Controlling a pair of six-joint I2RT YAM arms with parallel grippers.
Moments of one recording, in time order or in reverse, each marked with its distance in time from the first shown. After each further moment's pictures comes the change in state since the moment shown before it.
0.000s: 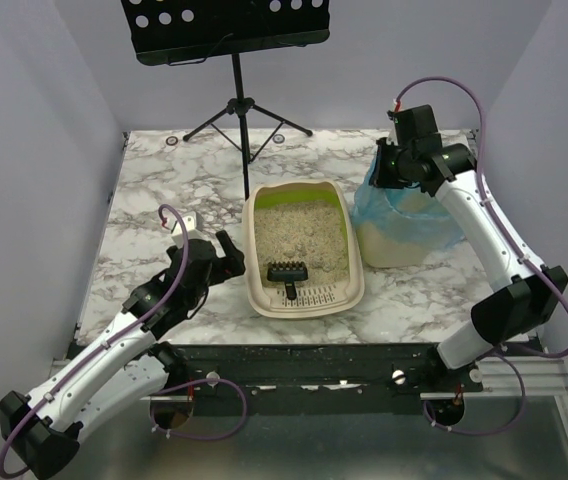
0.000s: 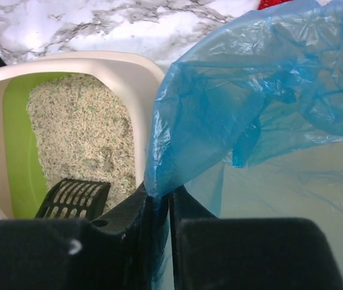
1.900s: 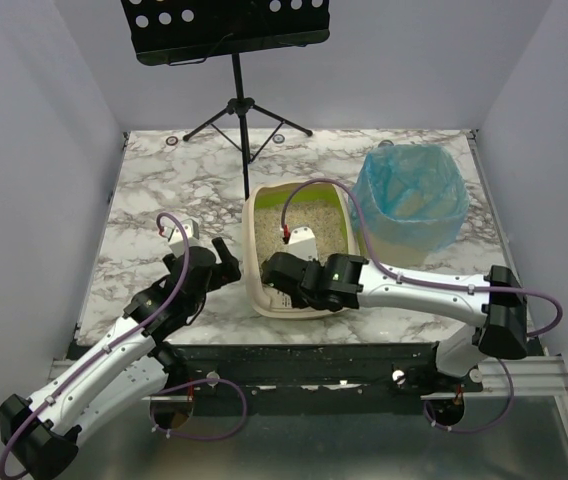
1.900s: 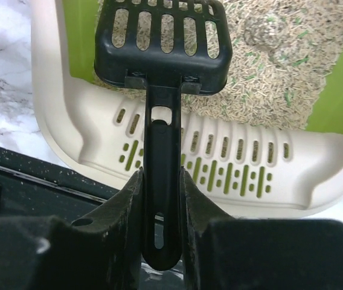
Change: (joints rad) left arm 0.000 -0.036 -0.070 -0.014 -0.050 -0.030; right arm 0.927 0.034 -0.320 0.023 0.476 0.519
